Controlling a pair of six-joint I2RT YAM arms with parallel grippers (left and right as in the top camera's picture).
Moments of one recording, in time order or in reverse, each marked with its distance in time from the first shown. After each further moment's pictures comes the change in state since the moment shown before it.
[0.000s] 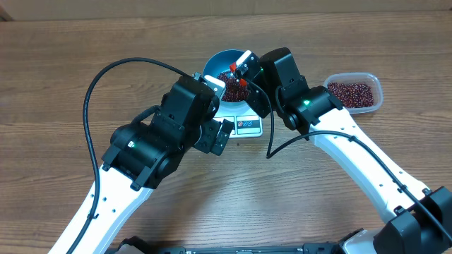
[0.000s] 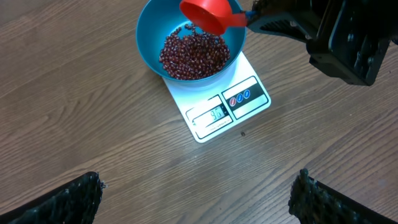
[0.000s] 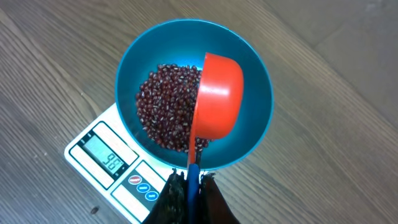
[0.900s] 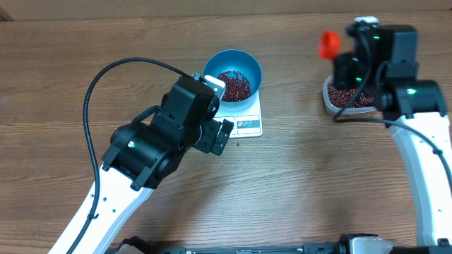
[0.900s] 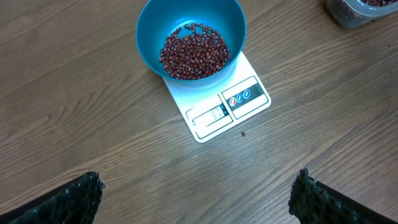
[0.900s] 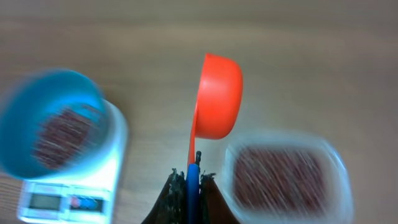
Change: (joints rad) left arm 0.000 0.000 0.000 0.000 0.000 0.000; right arm -0.528 -0.161 0.071 -0.230 -0.121 0.318
